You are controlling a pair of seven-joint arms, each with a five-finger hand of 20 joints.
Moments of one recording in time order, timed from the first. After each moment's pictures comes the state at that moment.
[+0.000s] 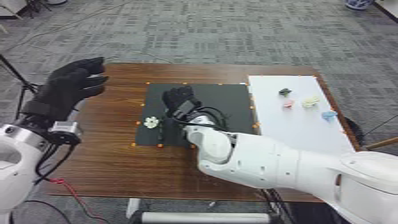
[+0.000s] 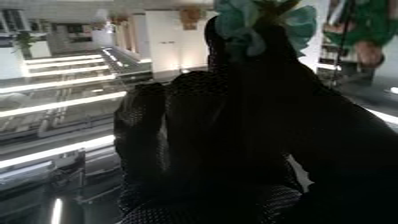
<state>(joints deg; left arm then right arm) 116.4 -46.1 -108.5 -122.3 47.8 -3.3 -2.7 -36.1 -73.4 -2.4 -76.0 -123.2 25.6 36.7</state>
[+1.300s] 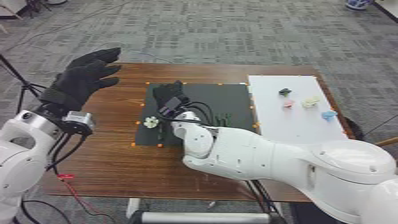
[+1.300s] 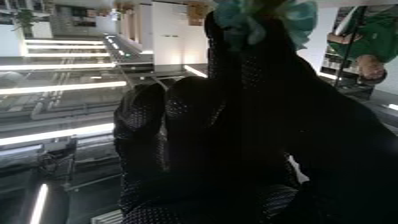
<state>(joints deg) 108.4 -43.5 -102.0 -120.2 47.6 -4.9 -3.6 -32.0 -82.2 -7.9 -66.0 -122.5 26.1 39.6</state>
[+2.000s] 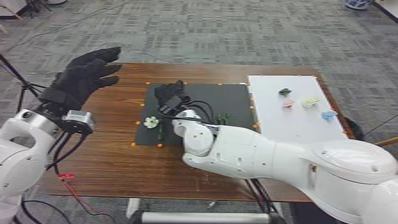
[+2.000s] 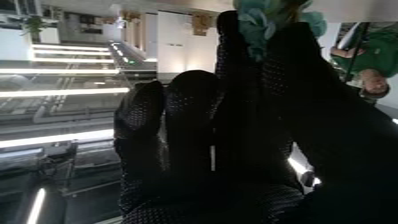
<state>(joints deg) 108.0 -43.5 -101.9 -120.1 47.6 -5.0 -3.6 -32.1 -81.9 -6.6 -66.3 -122.4 22.3 39.8</state>
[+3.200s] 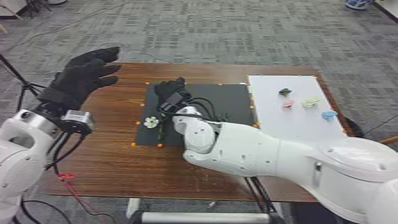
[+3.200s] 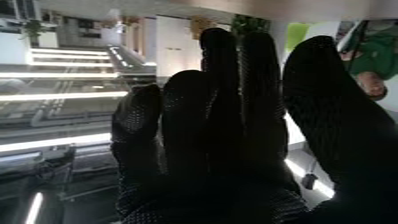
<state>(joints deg) 108.5 -43.8 -102.7 -120.4 47.6 -4.9 -3.4 -31.1 -80.1 -5.4 -69.9 -122.2 20.1 39.9</state>
